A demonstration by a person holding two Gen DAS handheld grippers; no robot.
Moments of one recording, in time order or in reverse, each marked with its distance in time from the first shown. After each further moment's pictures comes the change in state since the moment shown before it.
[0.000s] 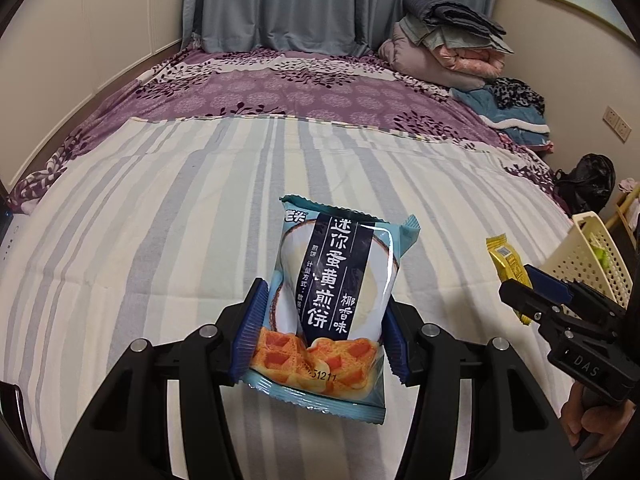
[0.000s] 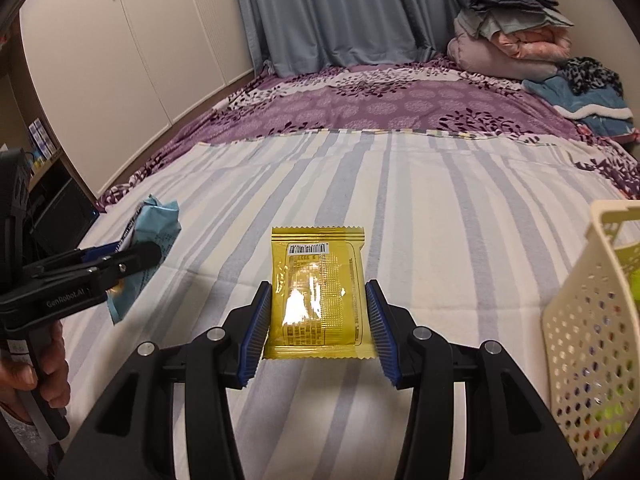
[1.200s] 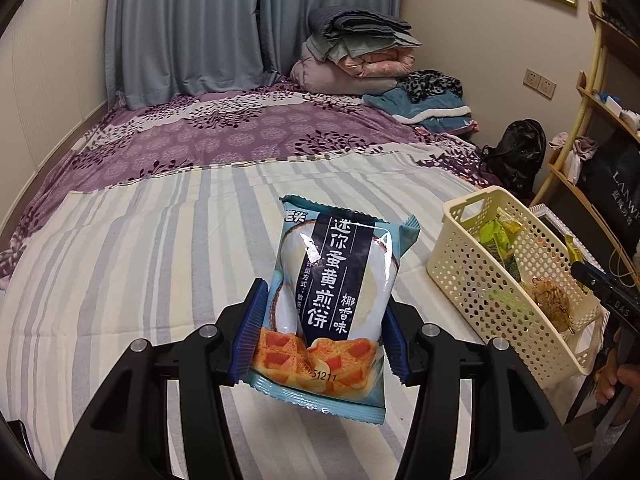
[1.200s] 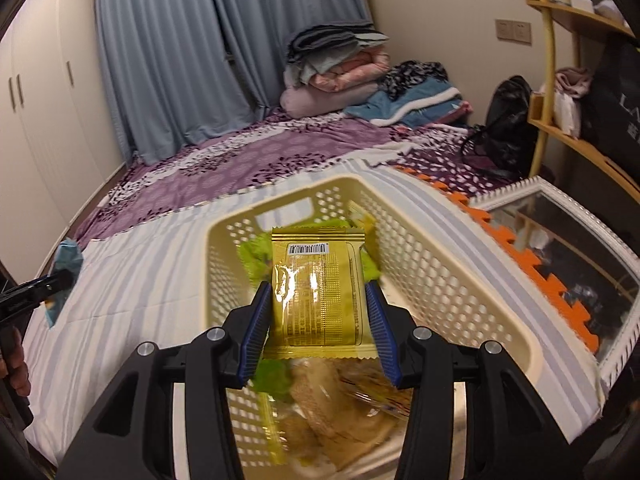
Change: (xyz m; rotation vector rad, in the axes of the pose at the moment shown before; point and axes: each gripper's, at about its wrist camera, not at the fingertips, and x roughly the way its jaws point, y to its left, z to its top) left arm -0.059 -0.125 0.002 0.214 -0.086 -0.156; right arm -0.197 -0.168 -0.071 0.296 -0.201 -0.393
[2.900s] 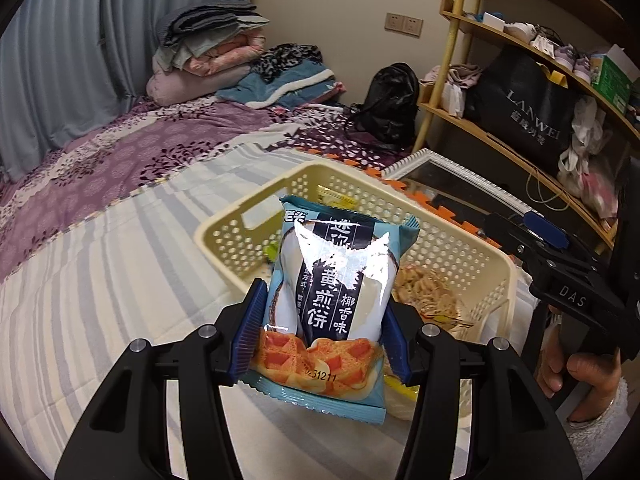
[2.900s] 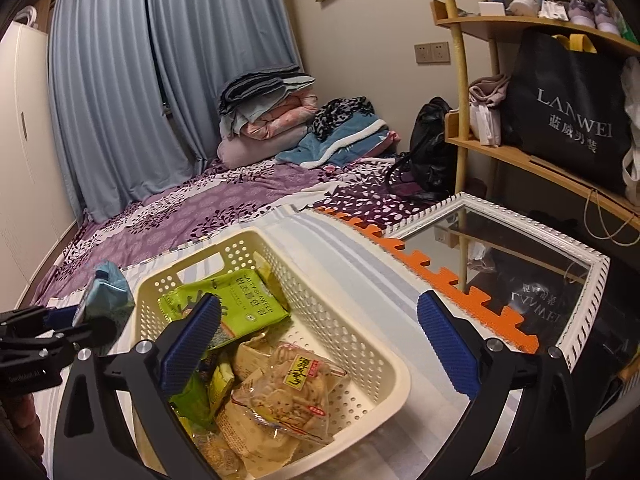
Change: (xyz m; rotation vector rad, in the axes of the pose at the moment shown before) left arm 0.033 -0.193 0.014 0.312 0.065 -0.336; right arm -0.040 -0.062 0.002 0.131 -0.172 -0.185
